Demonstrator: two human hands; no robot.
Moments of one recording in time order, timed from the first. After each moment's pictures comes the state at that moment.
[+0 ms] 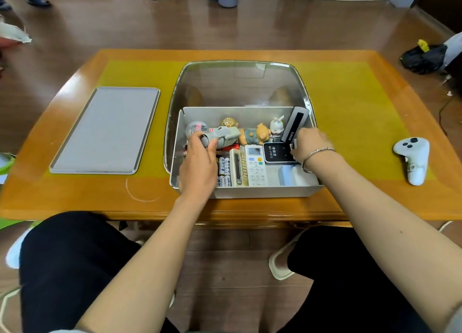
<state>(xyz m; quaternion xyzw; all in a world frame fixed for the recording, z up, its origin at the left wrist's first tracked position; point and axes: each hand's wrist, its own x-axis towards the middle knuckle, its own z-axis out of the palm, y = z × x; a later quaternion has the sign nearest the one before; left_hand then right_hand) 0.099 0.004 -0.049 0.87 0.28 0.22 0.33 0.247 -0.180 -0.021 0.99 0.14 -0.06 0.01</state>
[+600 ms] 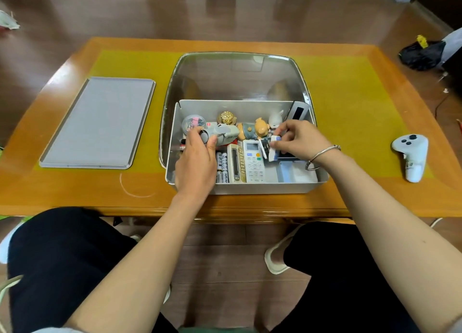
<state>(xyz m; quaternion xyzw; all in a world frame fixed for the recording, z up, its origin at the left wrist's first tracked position) 0.098 0.002 -0.053 0.89 0.27 0.23 0.28 0.238 -0.181 -0.016 0.91 0.23 -0.14 -0.31</state>
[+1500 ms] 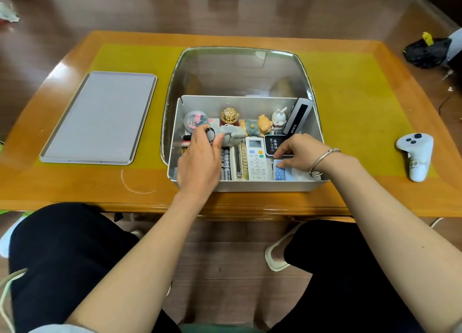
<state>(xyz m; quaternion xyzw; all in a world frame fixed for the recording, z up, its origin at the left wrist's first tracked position) 0.095 -0.001 -0.050 0.90 0.25 0.21 0.27 0.235 -0.187 -0.027 0.92 0.34 -0.19 -0.08</state>
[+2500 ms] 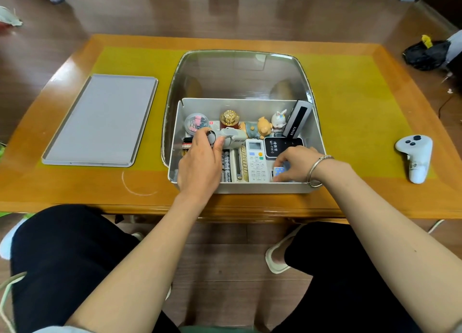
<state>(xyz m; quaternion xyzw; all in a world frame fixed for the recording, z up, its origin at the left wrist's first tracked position) 0.095 -0.001 -0.054 0.91 0.25 0.22 0.25 0.227 -0.187 -0.040 0.92 0.34 -0.19 0.02</state>
